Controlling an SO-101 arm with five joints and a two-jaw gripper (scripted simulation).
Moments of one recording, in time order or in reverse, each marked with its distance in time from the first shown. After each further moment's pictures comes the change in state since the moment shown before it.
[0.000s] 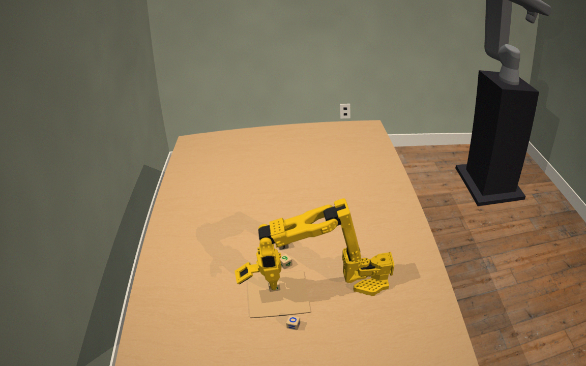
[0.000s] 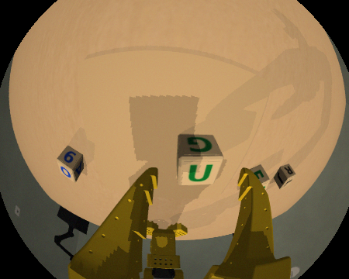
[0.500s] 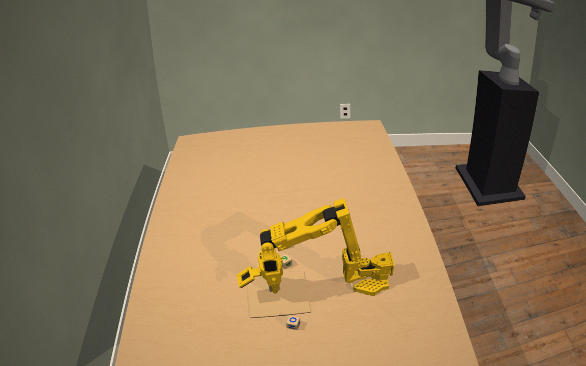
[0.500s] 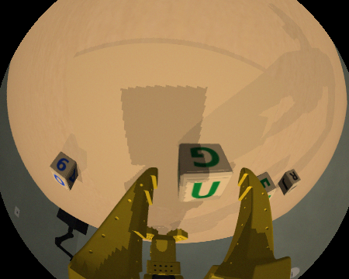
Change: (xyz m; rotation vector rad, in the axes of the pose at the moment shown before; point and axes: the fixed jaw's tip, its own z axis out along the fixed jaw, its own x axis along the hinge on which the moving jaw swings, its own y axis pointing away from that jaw) arm 0.002 0.000 0.014 0.000 0.000 0.000
